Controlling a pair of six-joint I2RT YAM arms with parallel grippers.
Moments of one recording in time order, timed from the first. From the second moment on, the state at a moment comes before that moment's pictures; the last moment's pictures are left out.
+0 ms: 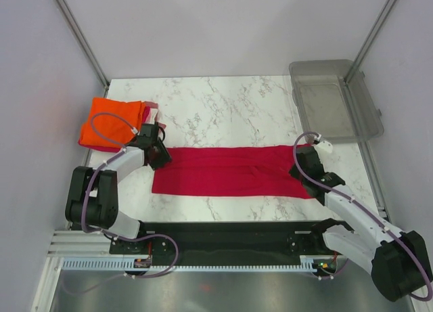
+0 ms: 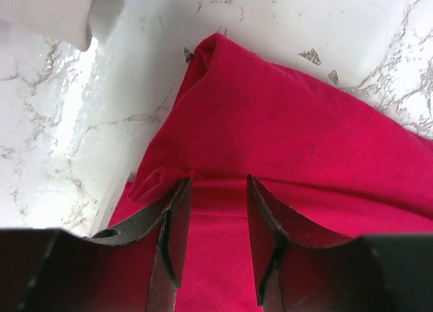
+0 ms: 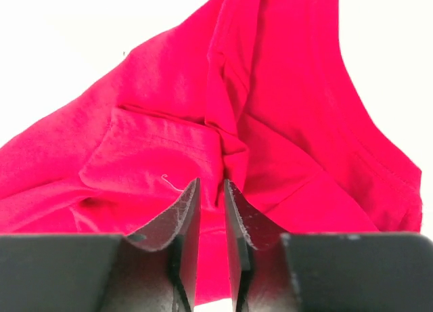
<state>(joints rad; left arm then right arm) -0.16 1.51 0.78 -0.33 -0.06 -0.65 0.39 0.95 0.49 -0.34 0.42 0.79</state>
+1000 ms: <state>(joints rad) -0.16 1.67 1.01 -0.38 -0.05 -0.63 0.40 1.75 0.95 -0.13 -0.08 0.52</state>
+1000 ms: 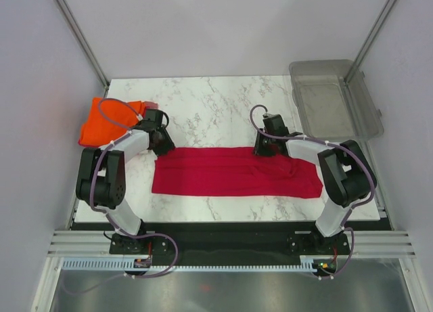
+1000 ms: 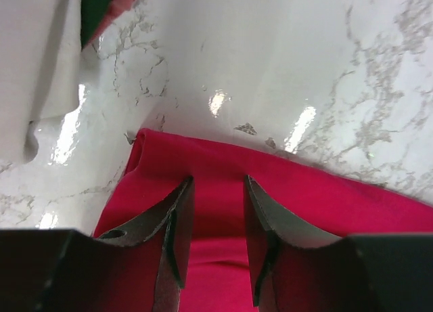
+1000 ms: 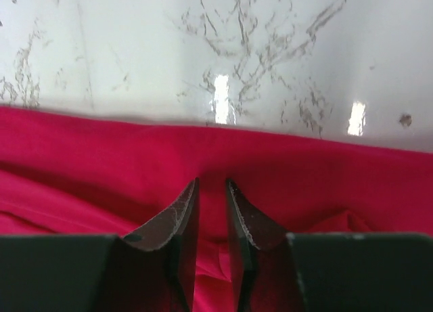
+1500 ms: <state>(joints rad) -0.06 1.91 1.25 -0.41 0.03 -0.62 0.39 2.01 1.28 -0.12 -0.07 0.53</state>
